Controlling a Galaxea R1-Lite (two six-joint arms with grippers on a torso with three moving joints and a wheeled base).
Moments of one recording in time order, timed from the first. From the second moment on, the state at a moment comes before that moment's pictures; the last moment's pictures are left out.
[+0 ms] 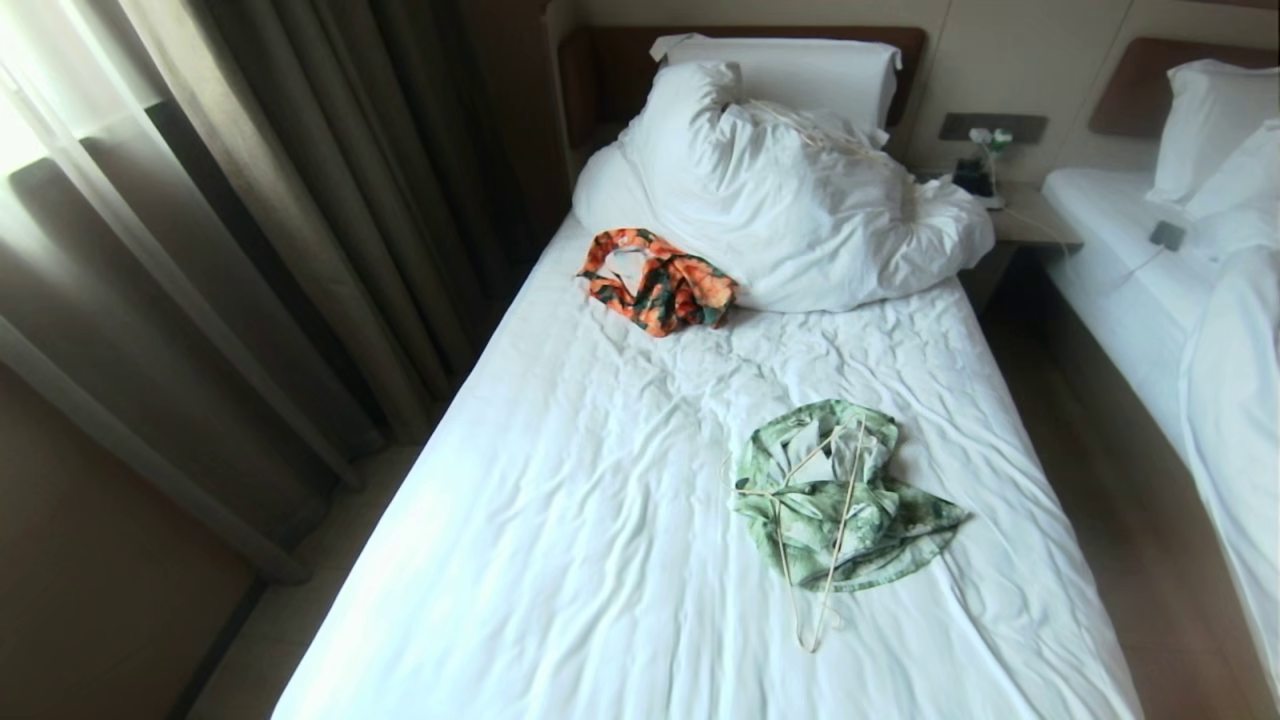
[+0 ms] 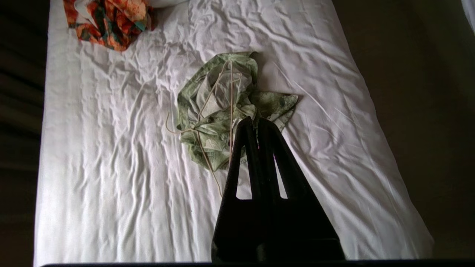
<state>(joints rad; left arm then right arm) -0.13 0.29 -0.39 -0.02 0.33 -0.14 0.37 0.99 -0.96 0.28 -0.49 0.50</state>
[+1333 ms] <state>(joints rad) -0.01 0.05 -0.14 -0.03 0.07 -0.03 0.03 0.40 -0.76 0.49 -0.38 0.60</state>
